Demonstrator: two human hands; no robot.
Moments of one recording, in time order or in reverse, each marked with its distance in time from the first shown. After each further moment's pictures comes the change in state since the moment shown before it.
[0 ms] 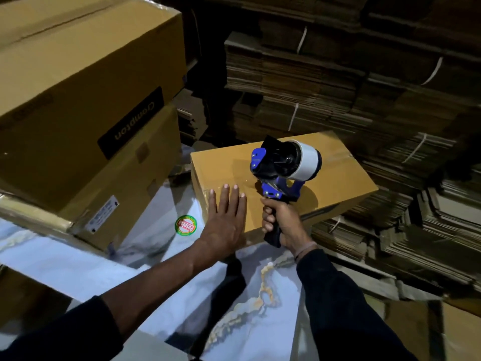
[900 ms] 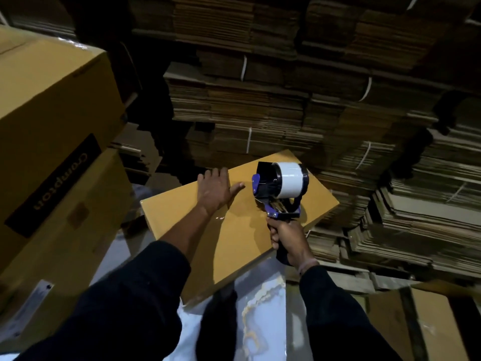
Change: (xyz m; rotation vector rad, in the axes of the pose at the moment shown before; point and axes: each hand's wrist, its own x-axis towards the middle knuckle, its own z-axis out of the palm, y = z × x) left_hand 0.238 -0.023 -0.037 -0.239 0.147 -0.109; right_hand 0.029 -0.054 -0.076 -0.111 0.382 -0.113
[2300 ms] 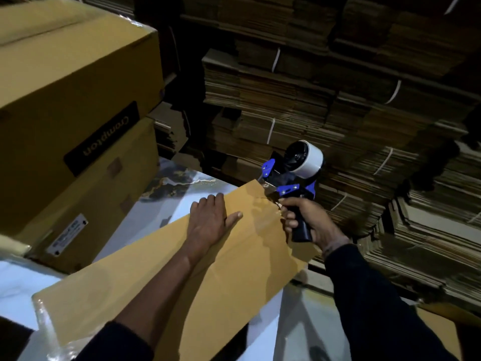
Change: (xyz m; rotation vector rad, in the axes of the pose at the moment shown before) left_hand -0.178 -0.003 0.005 -0.058 0.024 -0.158; right_hand -0.036 -0.041 -0.021 -0.002 -0.403 0.198
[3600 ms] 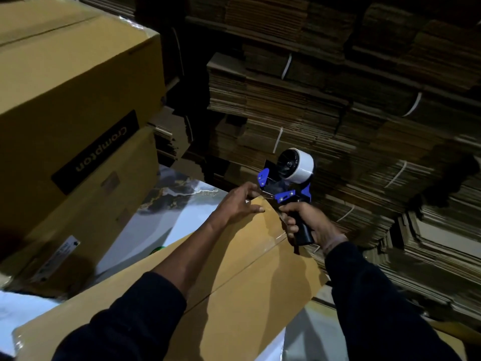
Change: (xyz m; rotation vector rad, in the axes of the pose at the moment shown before) left_hand 0.113 0.025 0.001 -0.846 -0.218 0.077; right_hand 0.064 -0.028 -0.007 -0.081 -0.072 0.071
